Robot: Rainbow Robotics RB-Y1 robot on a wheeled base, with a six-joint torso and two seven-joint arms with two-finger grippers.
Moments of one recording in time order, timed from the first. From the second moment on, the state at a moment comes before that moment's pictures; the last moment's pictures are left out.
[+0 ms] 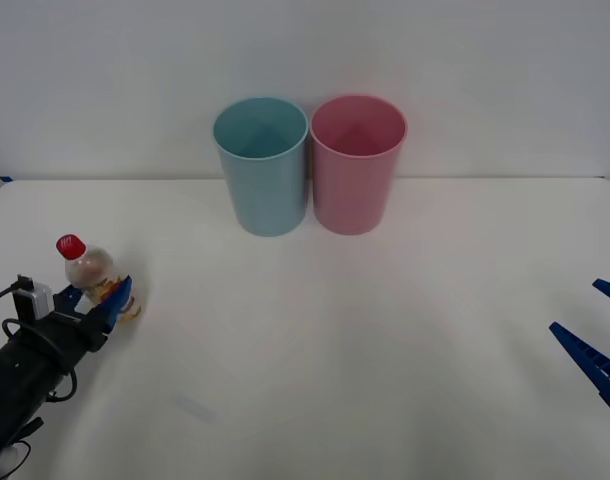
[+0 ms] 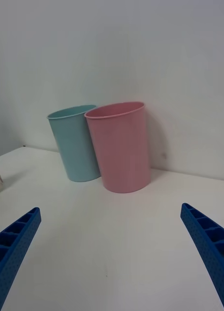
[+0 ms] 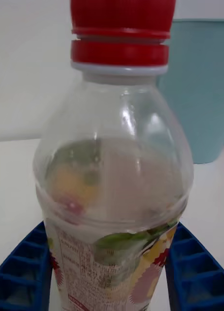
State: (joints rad) right arm 0.35 -0.40 -0.52 -1.66 0.96 -1.22 0.00; left arm 0.01 0.31 0.32 -1.18 -0.98 -0.77 -0.36
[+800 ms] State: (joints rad) right arm 0.35 -0.40 -0.52 -1.66 0.96 -1.22 0.00; left arm 0.03 0.31 0.32 -1.30 -0.92 -0.80 -0.26
